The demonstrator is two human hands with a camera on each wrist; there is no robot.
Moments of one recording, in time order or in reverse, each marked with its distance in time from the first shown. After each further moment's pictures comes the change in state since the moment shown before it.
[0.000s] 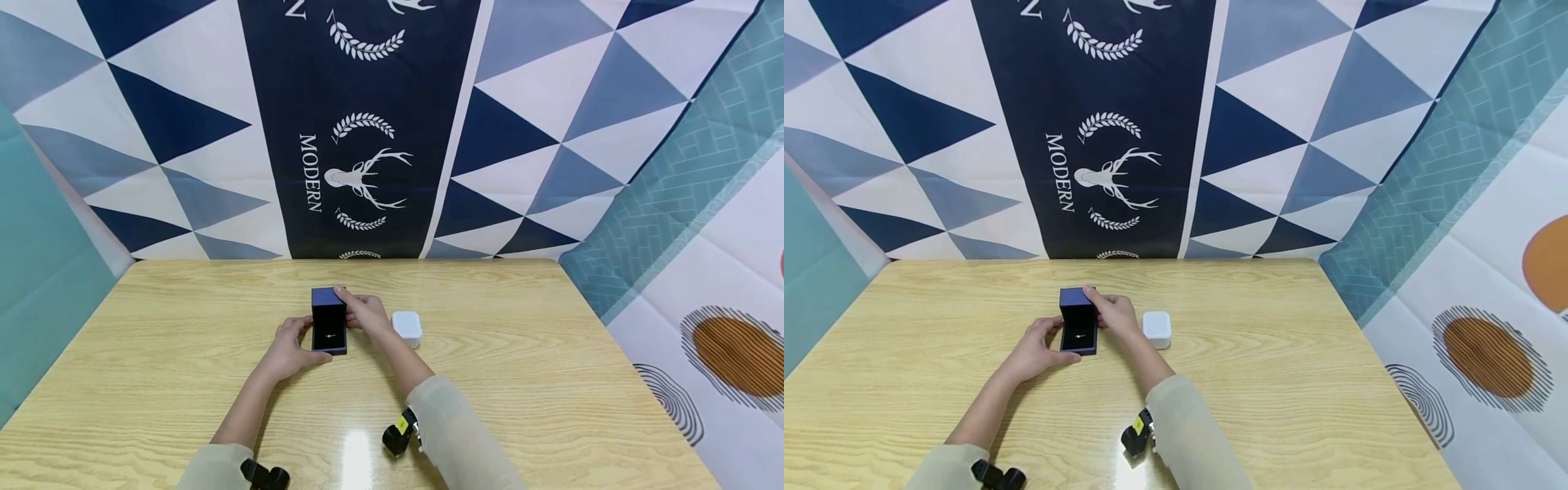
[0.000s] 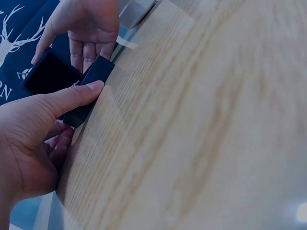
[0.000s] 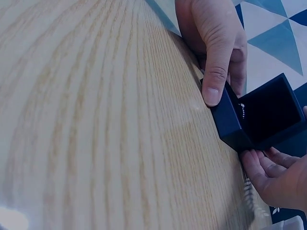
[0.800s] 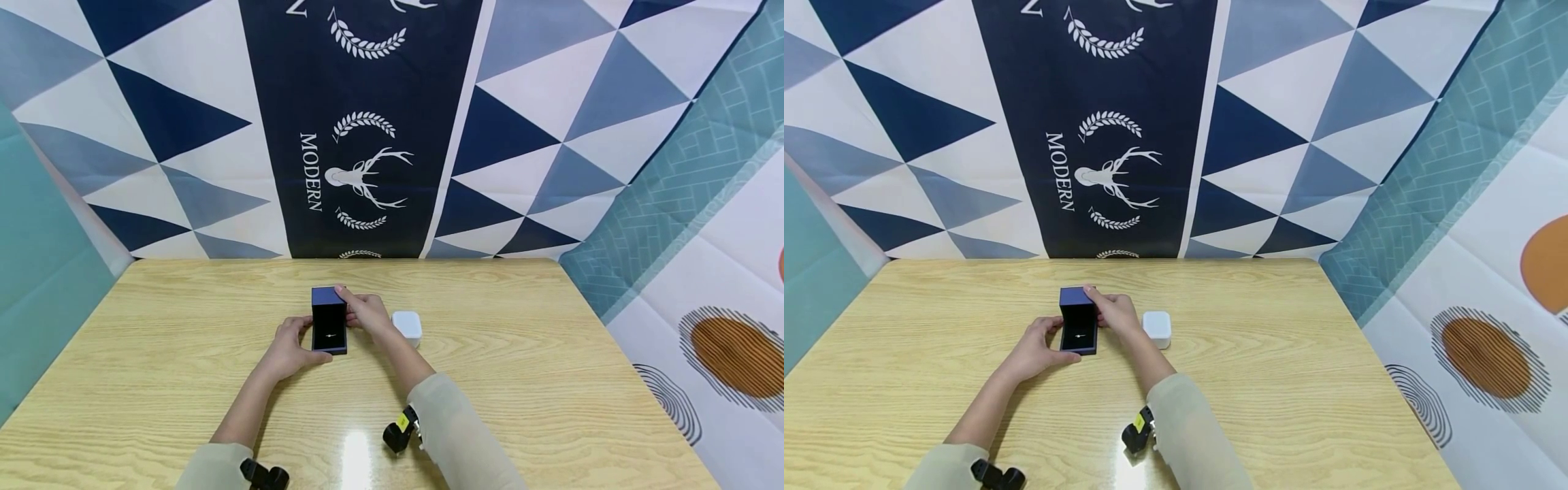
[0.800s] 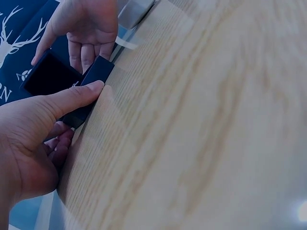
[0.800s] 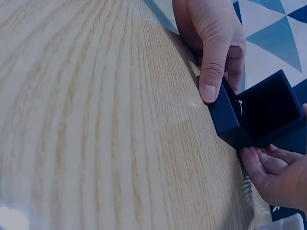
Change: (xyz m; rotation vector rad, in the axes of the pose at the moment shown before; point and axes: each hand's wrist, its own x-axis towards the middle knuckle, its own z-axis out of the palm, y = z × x) left_hand 0.002 -0.001 0.000 0.012 -0.005 -0.012; right_hand 0.004 0.002 -0.003 -0.015 -0.043 -0.002
